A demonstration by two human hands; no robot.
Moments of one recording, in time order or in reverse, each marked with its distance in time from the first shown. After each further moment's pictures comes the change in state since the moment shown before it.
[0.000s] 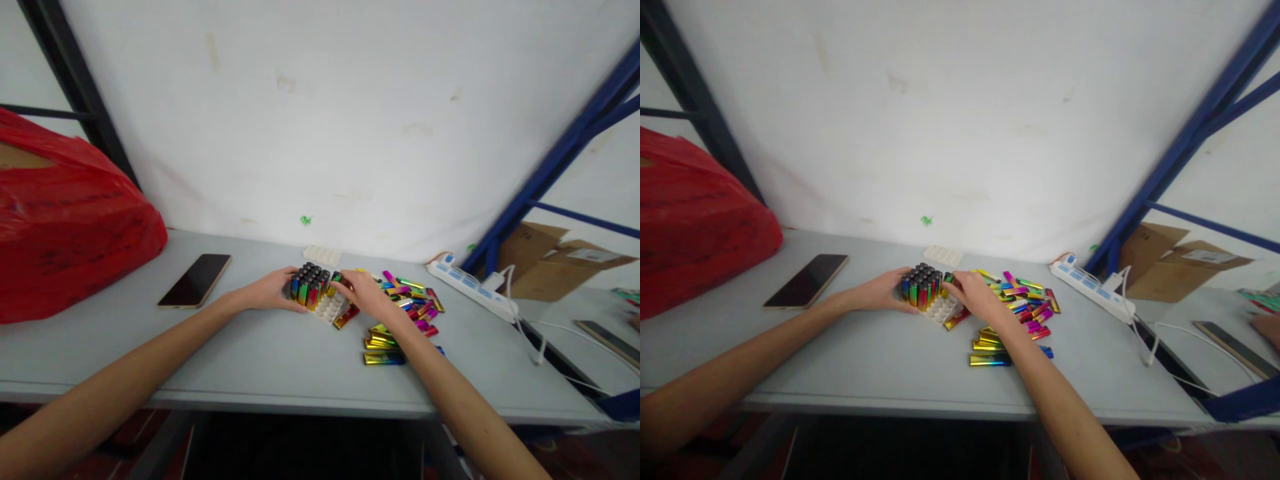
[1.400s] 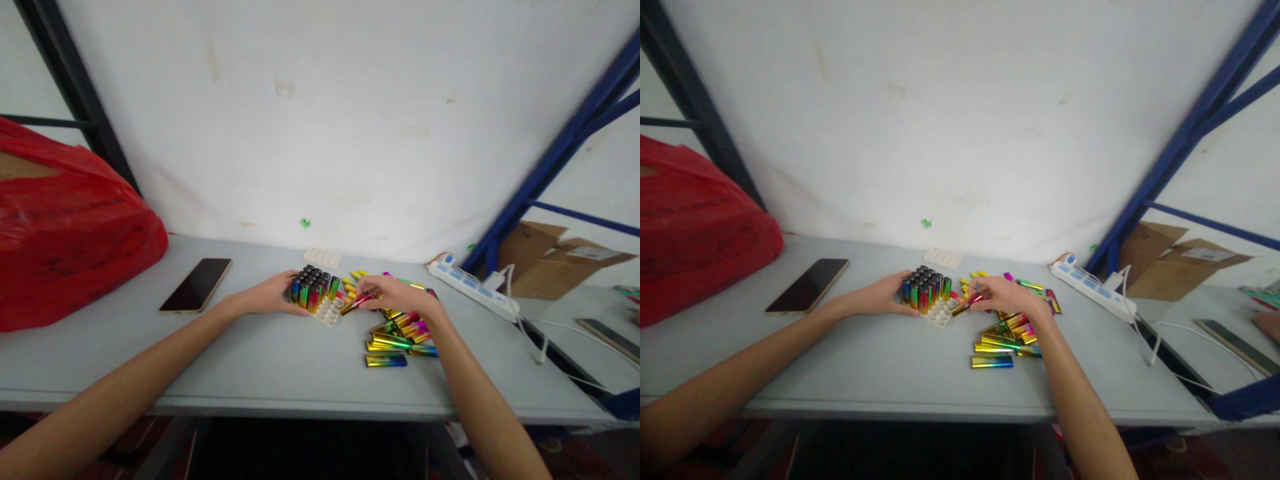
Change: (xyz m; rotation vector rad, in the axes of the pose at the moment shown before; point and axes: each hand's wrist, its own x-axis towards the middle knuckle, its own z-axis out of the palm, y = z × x) left_hand 0.000 -0.001 0.000 -0.039 -0.012 0.017; right_hand -0.030 0.041 -0.053 0.601 -0.406 0.056
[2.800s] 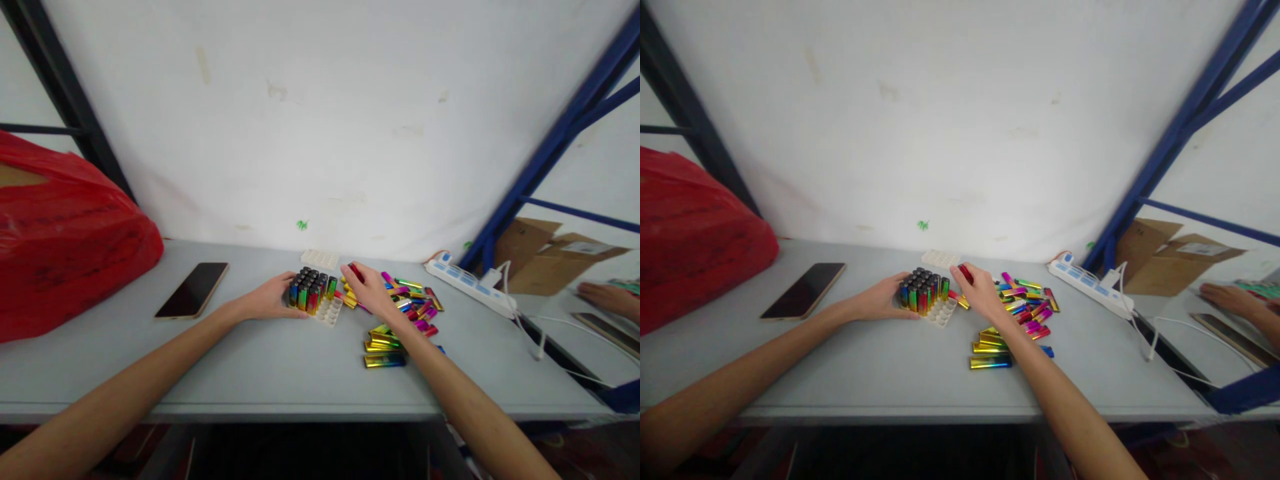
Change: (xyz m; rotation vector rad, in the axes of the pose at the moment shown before) left_hand -0.002 0.000 0.005 0.073 0.048 0.058; right_hand 0.045 -0.016 0.052 -0.075 0.735 -0.028
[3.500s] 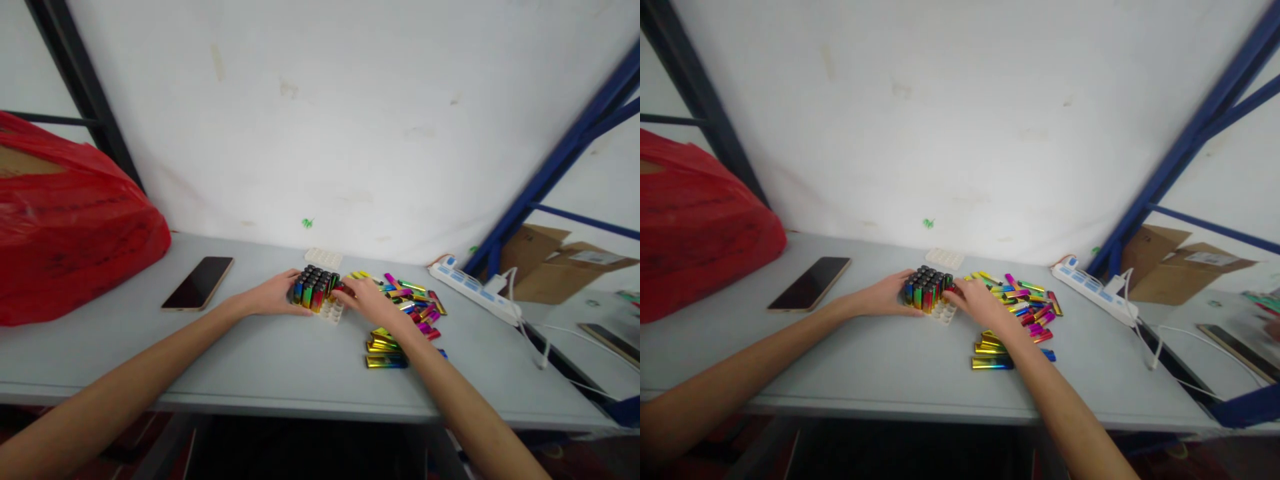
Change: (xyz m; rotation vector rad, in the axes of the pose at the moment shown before) left_hand 0.000 -0.003 0.004 -0.014 0.010 -0.011; right_hand -0.003 -0.003 0.001 -0.500 -0.380 -0.199
